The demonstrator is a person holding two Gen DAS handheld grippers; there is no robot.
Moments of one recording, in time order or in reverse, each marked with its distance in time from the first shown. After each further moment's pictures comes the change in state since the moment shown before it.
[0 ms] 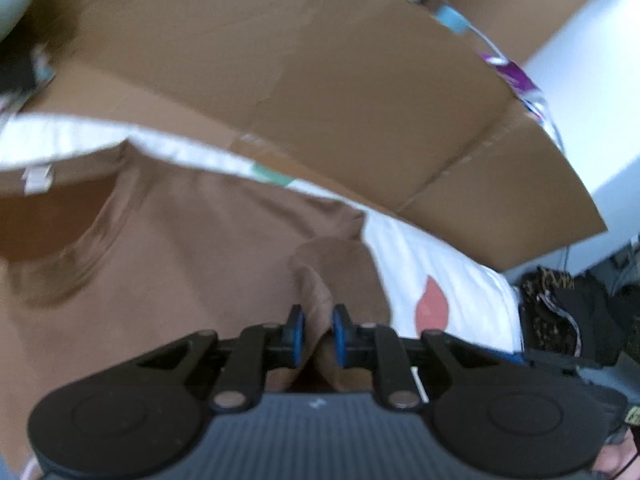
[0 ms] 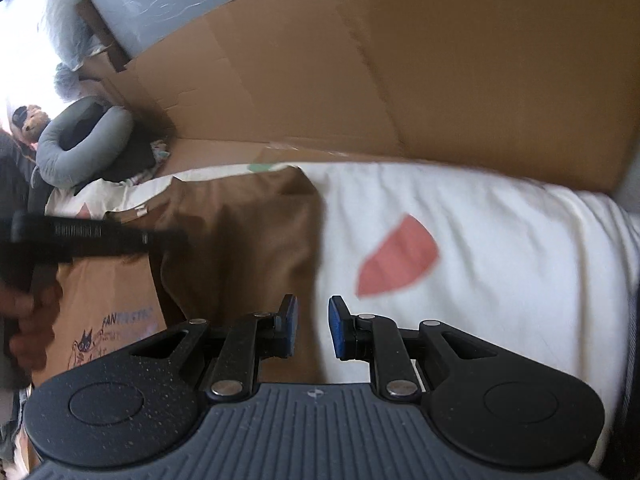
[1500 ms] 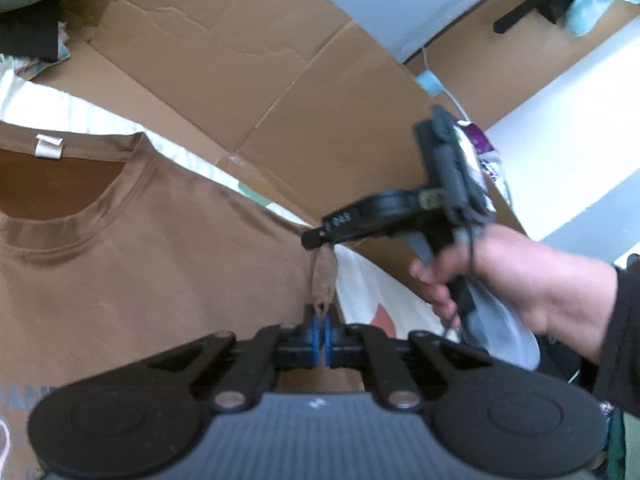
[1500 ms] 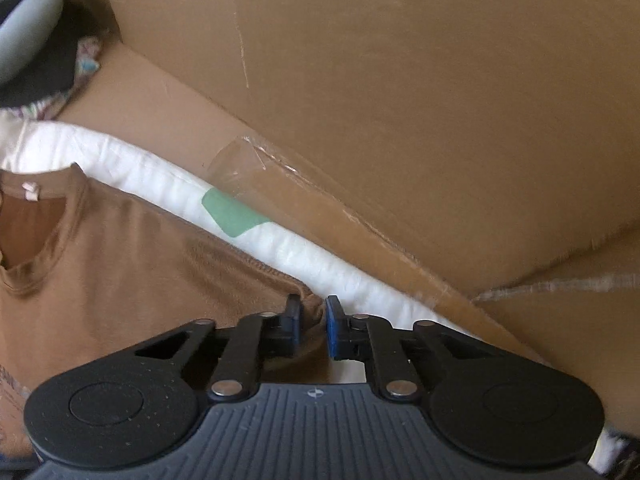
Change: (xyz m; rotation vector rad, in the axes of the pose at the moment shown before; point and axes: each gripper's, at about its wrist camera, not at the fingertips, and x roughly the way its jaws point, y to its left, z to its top) left arm -0.033 0.017 -0.024 -0.085 -0.149 -0.194; right arm 0.178 0.060 0.143 -0.288 0.370 -0.270
